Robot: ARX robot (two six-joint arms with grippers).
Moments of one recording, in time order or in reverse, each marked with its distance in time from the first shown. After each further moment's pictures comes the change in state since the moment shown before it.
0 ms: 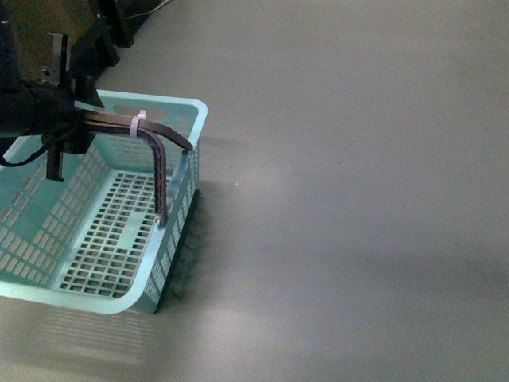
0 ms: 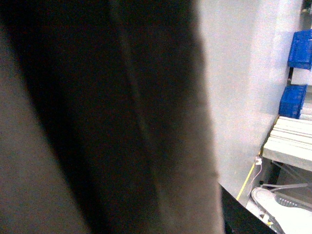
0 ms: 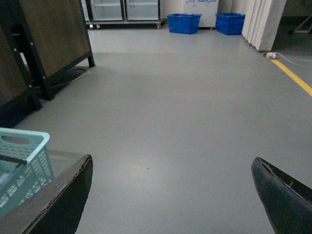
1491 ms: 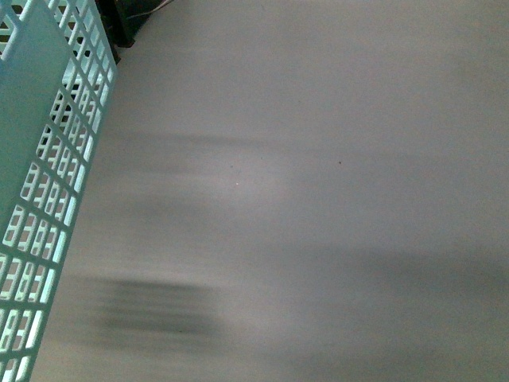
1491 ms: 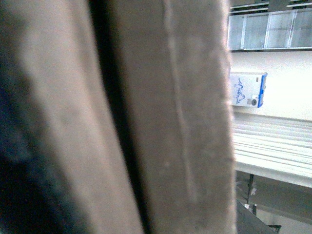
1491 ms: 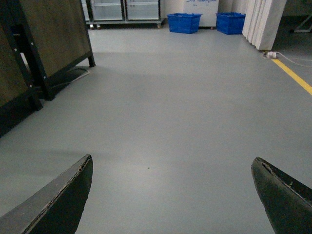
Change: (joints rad) left arm 0.019 -1.474 -0.354 -0.872 -0.063 -0.094; right arm 0.000 0.000 0.000 0.000 0.000 0.000
